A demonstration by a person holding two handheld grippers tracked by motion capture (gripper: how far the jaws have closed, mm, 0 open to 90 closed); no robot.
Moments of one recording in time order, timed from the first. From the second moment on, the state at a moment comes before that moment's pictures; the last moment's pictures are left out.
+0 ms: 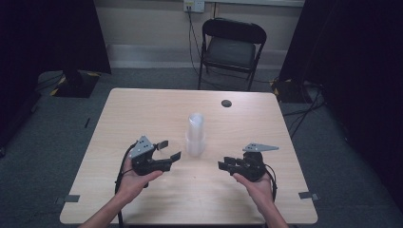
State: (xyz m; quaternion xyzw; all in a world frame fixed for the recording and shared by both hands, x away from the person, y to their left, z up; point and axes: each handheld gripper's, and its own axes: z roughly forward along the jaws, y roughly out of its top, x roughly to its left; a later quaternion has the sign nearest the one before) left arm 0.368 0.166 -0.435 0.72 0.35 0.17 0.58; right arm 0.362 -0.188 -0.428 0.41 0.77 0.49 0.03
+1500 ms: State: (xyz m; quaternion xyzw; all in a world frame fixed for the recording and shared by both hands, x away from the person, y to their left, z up) left arm 0.453 0.176 -0.426 0.67 0.42 0.27 0.55; right arm 0.367 -0.192 -0.438 0.42 0.77 0.47 0.04
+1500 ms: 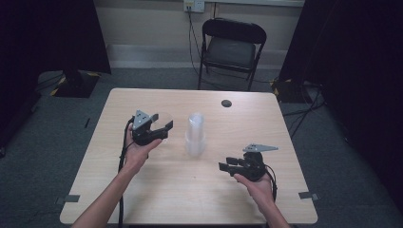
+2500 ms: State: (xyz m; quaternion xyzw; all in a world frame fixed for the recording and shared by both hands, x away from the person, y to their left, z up) left arm 0.486 0.184 -0.452 0.69 0.44 0.25 0.51; right arm 0.365 -0.191 -0.440 0.42 0.78 0.47 0.03
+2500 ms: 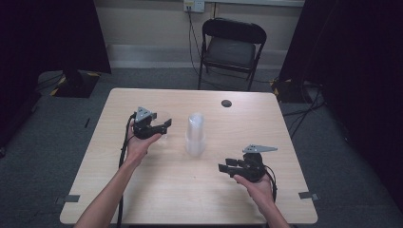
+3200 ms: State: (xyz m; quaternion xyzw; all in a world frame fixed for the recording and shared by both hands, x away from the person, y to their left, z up) left arm 0.480 0.189 -0.467 0.72 0.44 0.25 0.48; right arm 0.365 -0.188 -0.441 0.41 0.78 0.47 0.03
